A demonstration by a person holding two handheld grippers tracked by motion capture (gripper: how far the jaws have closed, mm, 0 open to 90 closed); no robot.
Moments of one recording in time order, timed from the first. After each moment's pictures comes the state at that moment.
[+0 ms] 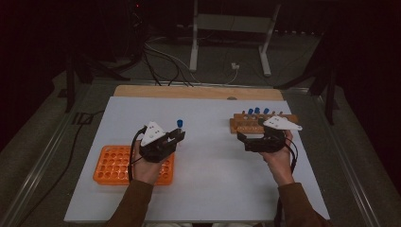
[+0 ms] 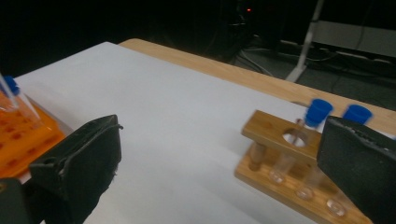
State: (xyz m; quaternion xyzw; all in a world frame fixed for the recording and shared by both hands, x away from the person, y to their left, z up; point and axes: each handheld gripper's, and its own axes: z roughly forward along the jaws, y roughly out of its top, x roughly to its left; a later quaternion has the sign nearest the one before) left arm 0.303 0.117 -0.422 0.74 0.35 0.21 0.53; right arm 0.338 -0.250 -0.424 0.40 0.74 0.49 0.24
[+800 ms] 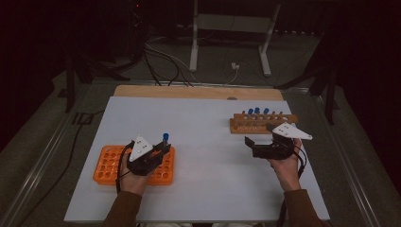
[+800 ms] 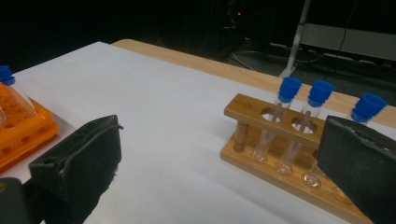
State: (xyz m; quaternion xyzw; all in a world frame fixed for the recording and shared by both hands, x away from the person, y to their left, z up) left arm 0.285 0.150 -0.464 0.75 0.37 0.22 0.50; right arm 0.320 -0.271 -0.431 0.41 0.73 0.49 0.25
